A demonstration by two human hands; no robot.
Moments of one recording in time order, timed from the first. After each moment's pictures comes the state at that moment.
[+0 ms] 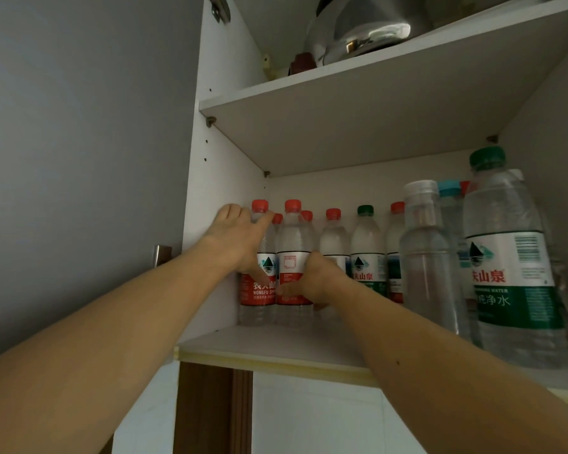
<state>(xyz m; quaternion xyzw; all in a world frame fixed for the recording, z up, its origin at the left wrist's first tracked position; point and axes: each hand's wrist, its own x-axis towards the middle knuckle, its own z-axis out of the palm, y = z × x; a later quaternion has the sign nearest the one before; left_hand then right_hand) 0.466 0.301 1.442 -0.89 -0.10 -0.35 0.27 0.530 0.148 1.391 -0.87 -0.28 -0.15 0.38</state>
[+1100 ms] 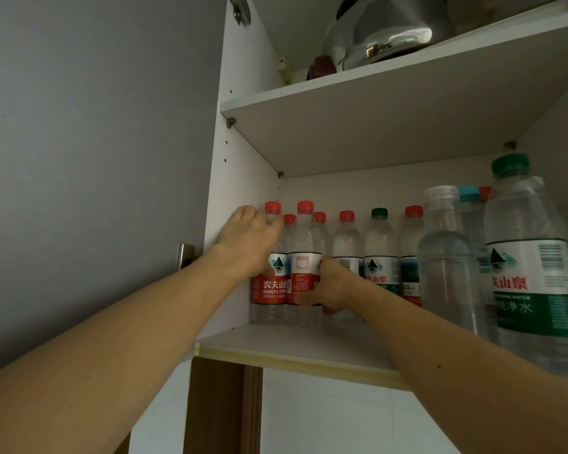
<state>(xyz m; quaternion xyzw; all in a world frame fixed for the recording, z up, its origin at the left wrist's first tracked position) 0.445 0.299 1.431 -0.87 -0.06 -0.41 0.28 0.516 0.143 1.388 -0.87 -0.30 -0.09 0.38</state>
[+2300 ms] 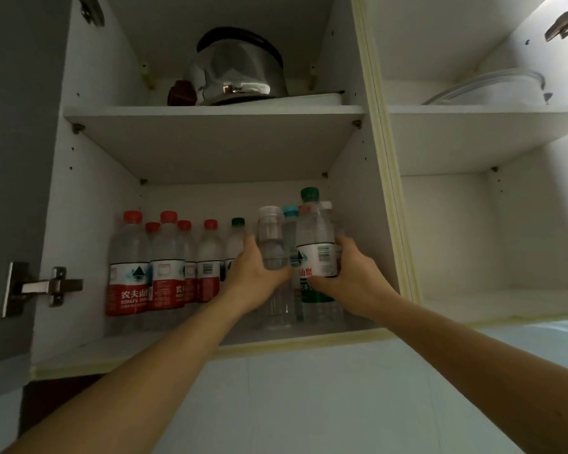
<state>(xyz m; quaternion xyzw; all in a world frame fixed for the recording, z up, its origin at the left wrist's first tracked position) 0.444 0.104 1.377 -0.79 0.26 -0.33 -0.44 0.399 -0.086 1.358 -0.83 -0.15 -0.37 0.39</state>
